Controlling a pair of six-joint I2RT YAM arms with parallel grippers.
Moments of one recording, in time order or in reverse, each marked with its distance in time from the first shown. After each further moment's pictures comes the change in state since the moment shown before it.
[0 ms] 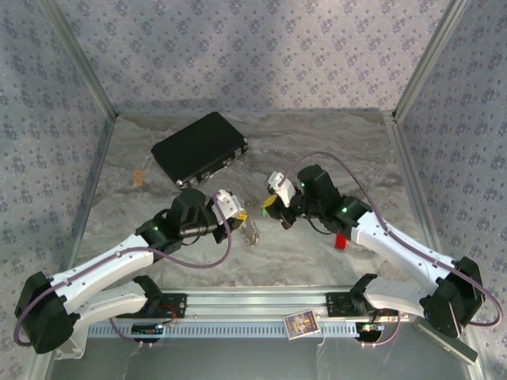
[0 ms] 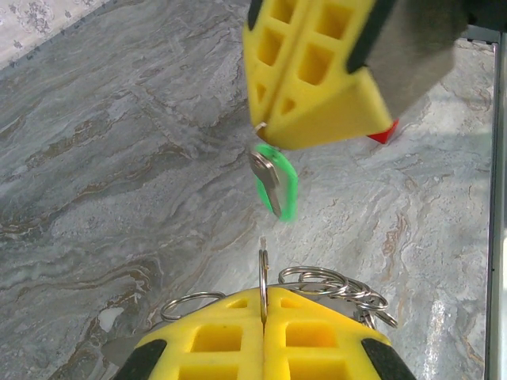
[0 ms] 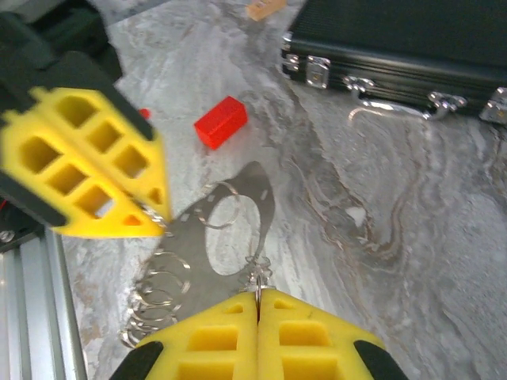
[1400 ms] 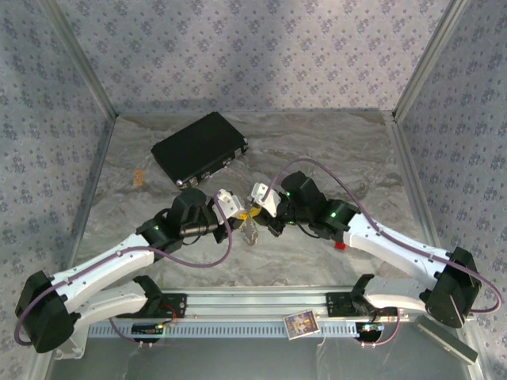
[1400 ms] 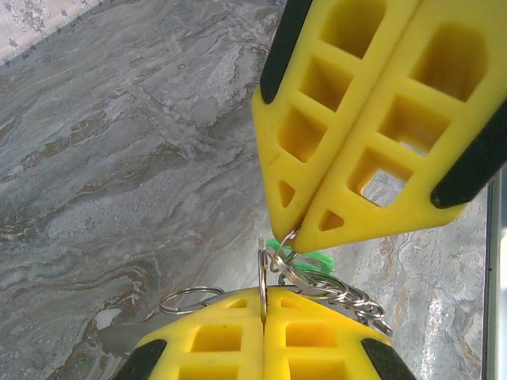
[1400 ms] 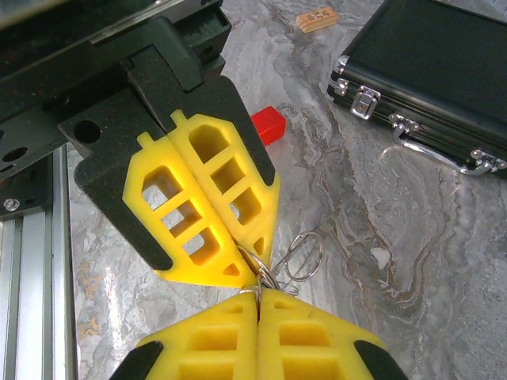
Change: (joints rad) left arm 0.000 0.008 0.003 -0.001 0.008 0.002; right arm 0.142 0.051 0.036 0.027 0.089 -0.100
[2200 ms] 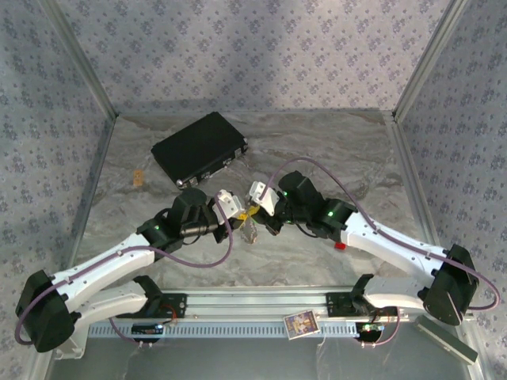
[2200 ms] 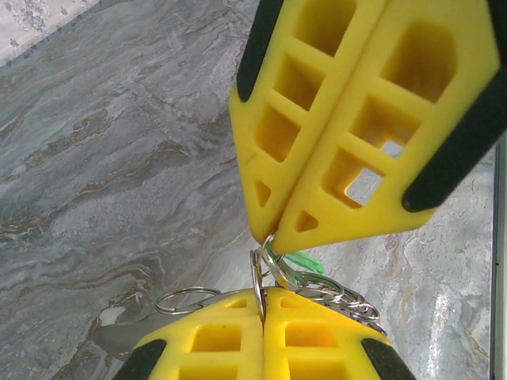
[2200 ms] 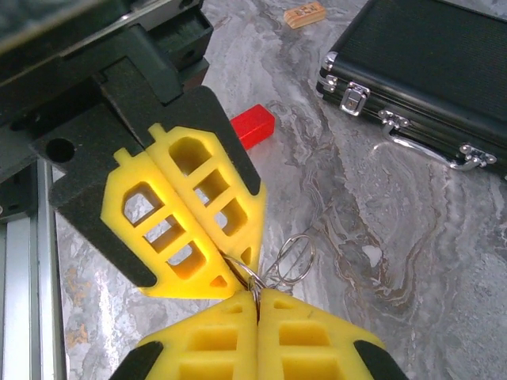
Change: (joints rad) left arm 0.000 0.005 0.000 -0.003 -0.005 0.022; right arm 0.007 0.023 0.016 0.000 0.050 0.022
